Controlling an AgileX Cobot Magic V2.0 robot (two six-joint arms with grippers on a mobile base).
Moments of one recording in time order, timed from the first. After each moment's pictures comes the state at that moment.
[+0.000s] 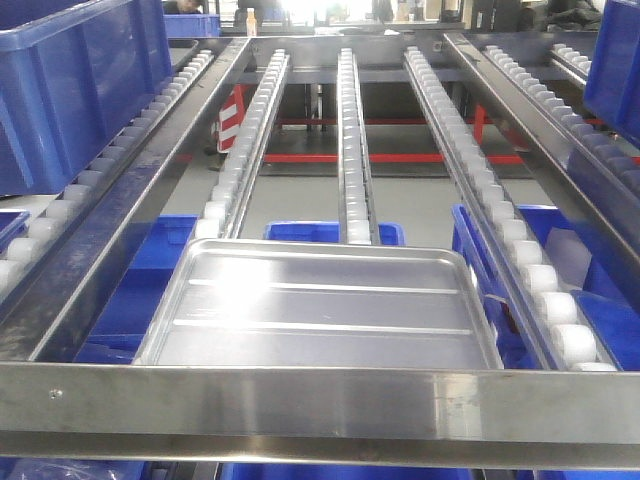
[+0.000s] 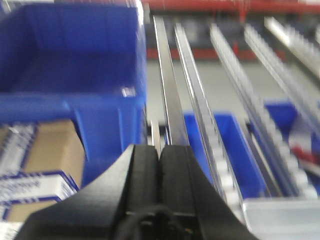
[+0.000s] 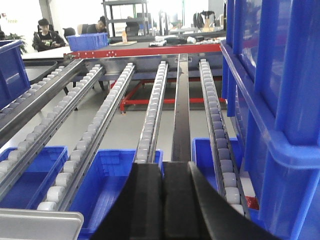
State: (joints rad) left arm -0.20 0.59 -0.69 0.03 0.38 0.01; right arm -0.02 0.07 -0.19 0.07 0.13 0.05
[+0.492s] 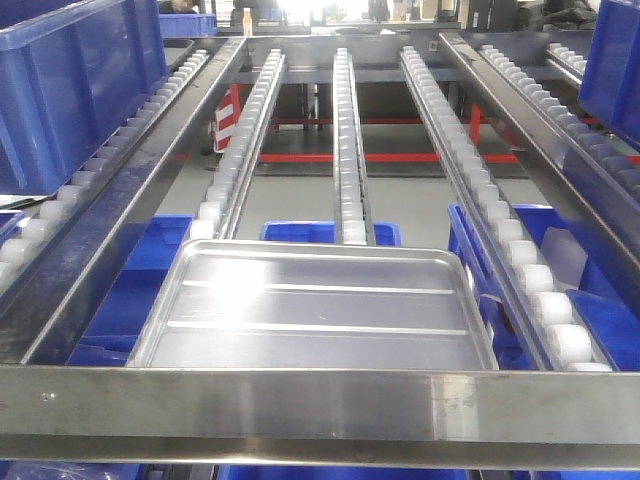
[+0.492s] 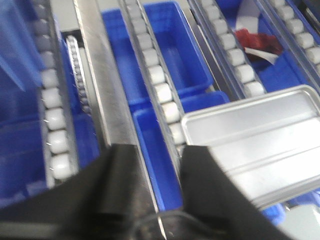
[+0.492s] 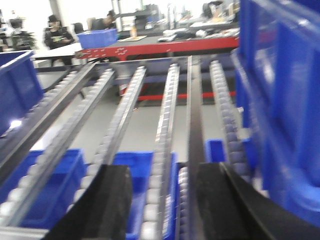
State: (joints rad) left arm -0.43 0.90 -0.73 -0.01 0.45 0.01; right arm 0.03 0.27 -0.37 0.12 0.15 0.05
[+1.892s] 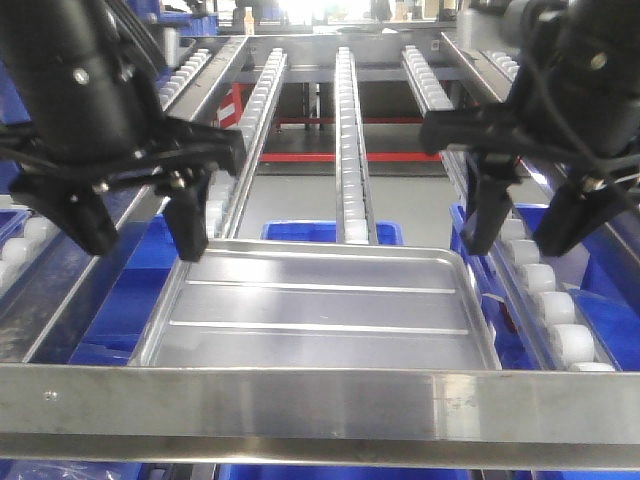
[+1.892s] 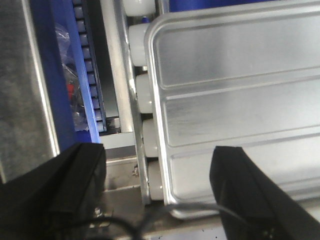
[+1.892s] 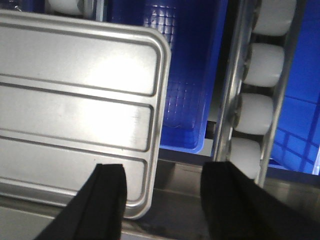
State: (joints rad) left arm -0.64 1.65 -1.13 0.17 0.74 -0.48; right arm 0.39 1.55 -1.00 -0.01 0.66 0.41
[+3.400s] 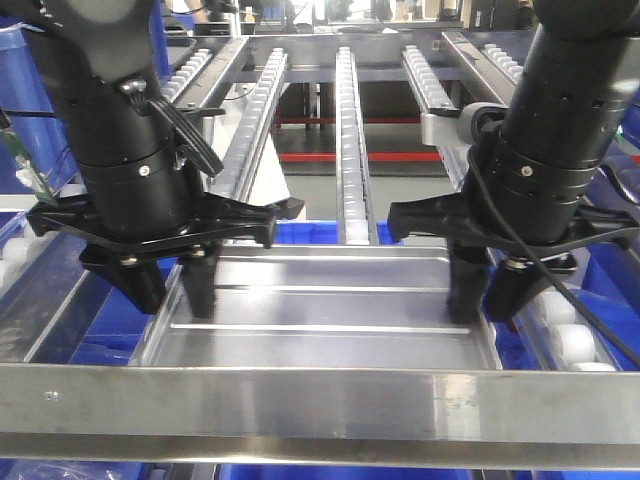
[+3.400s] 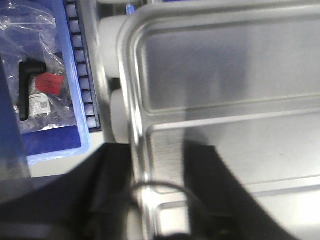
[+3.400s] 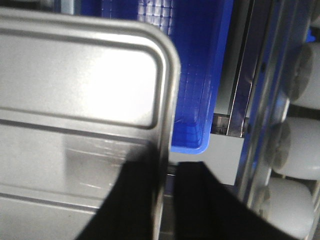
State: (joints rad) left arm -0.65 1.81 -1.14 0.17 0.64 -0.53; right arm 0.39 1.75 -1.01 -0.01 0.55 0.43
